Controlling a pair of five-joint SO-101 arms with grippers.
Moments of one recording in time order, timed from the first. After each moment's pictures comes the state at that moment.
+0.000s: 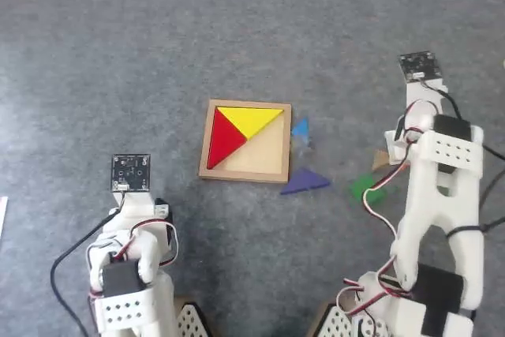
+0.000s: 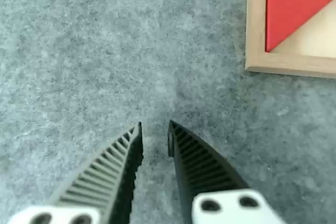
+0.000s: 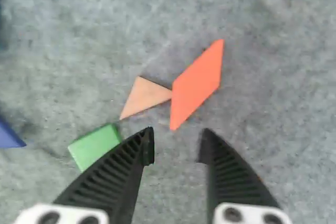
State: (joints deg) left arm -16.1 -103.0 97.1 72.0 -1.5; right arm 12.7 -13.1 28.5 61.9 22.6
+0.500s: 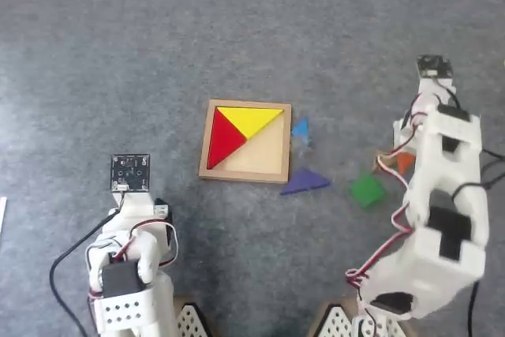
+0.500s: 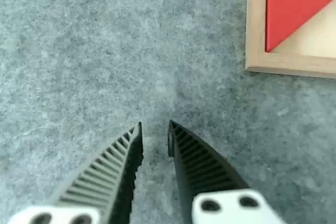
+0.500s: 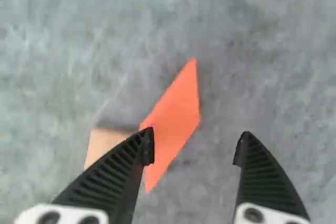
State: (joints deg) left arm -16.1 -103.0 97.1 72.0 -1.5; right arm 15.1 11.9 15.6 53.0 16.1
